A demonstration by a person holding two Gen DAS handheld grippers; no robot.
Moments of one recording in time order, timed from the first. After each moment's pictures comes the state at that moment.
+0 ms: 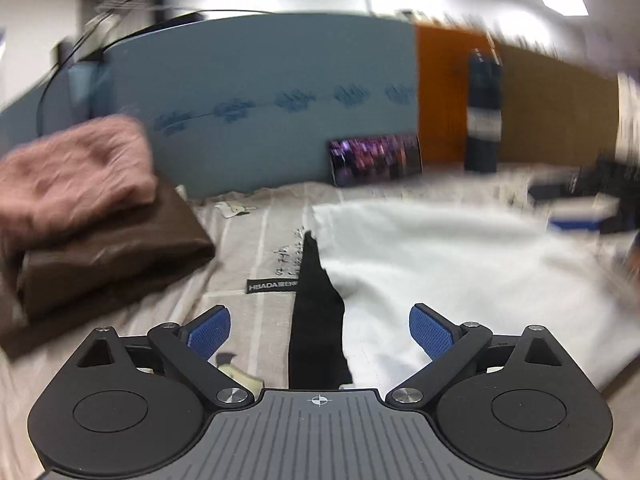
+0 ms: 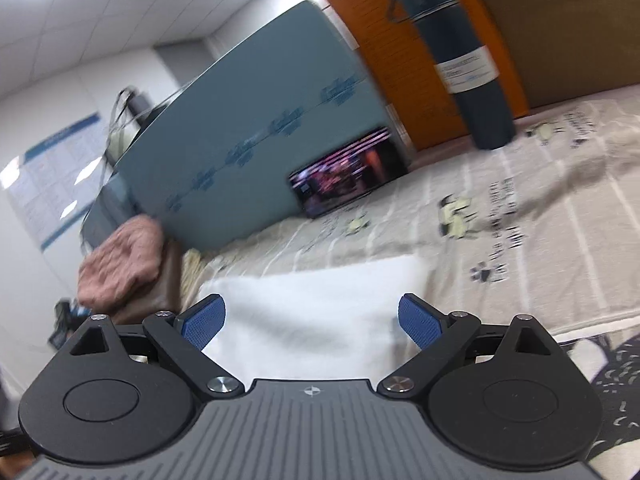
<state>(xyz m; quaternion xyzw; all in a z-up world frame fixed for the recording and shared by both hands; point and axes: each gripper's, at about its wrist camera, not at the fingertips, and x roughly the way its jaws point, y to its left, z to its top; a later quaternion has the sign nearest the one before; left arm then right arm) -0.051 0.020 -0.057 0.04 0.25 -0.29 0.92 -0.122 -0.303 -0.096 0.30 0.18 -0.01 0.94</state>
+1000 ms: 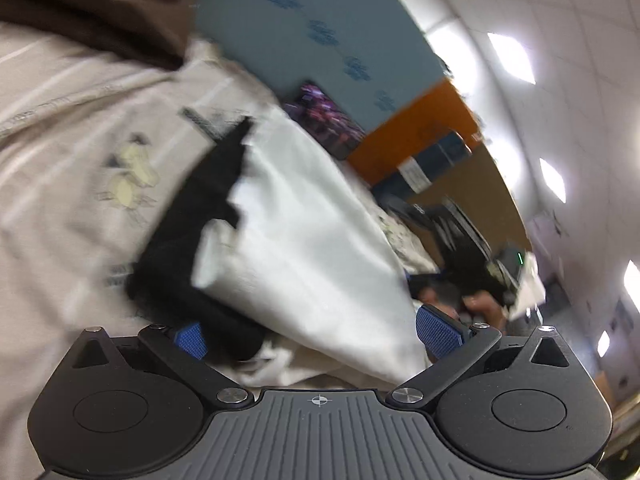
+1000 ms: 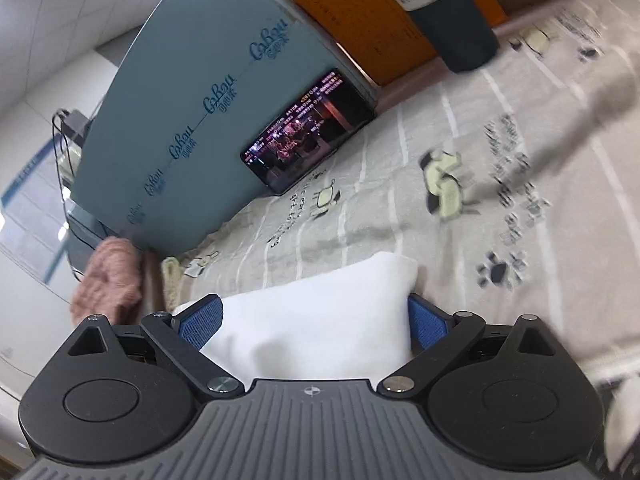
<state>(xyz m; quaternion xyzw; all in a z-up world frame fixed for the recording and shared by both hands) -0.073 0.041 -0.094 -0.26 0.39 -0.40 0.79 -0.051 -0.339 -0.107 0.39 0.28 0.00 0.88</state>
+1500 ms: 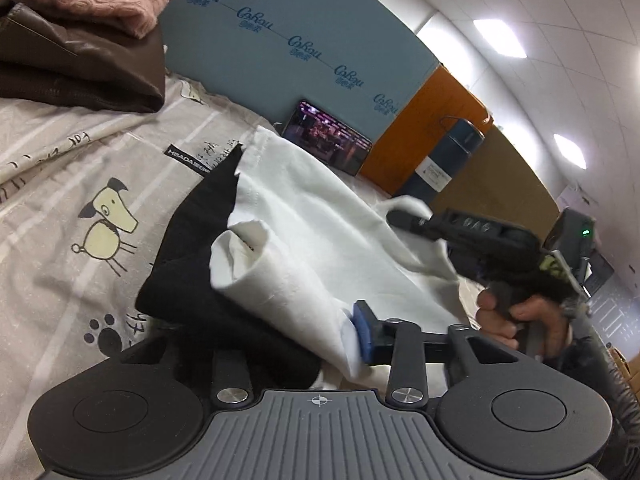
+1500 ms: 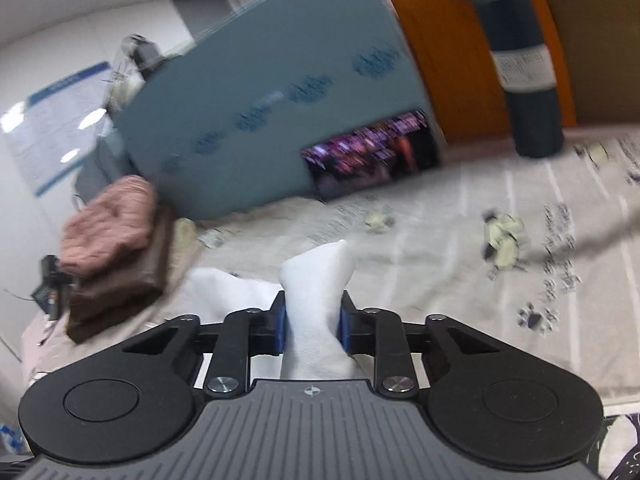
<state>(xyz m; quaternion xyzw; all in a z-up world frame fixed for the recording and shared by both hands) -0.072 0.022 -0.094 -0.19 0.34 -0.36 0.85 -0.071 -0.289 -0.080 0.22 0.22 0.03 0.95</state>
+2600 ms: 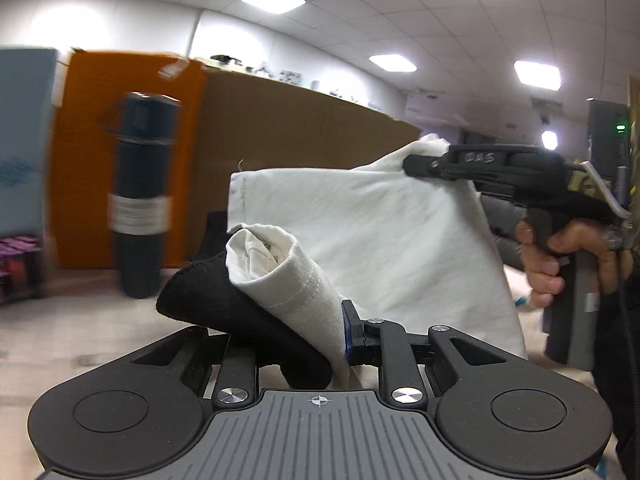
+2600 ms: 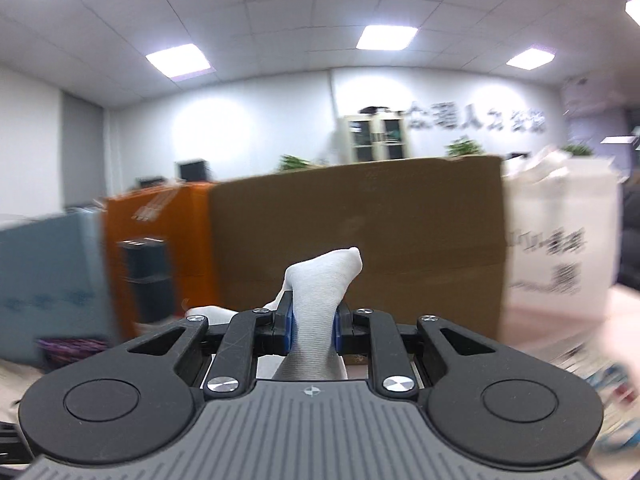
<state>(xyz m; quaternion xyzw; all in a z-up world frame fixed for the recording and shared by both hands) -0.090 -0.327 -0.044 -0.01 0.18 -0.59 0.79 -0.213 -0.548 0.013 0.06 0.06 -0.30 0.95</state>
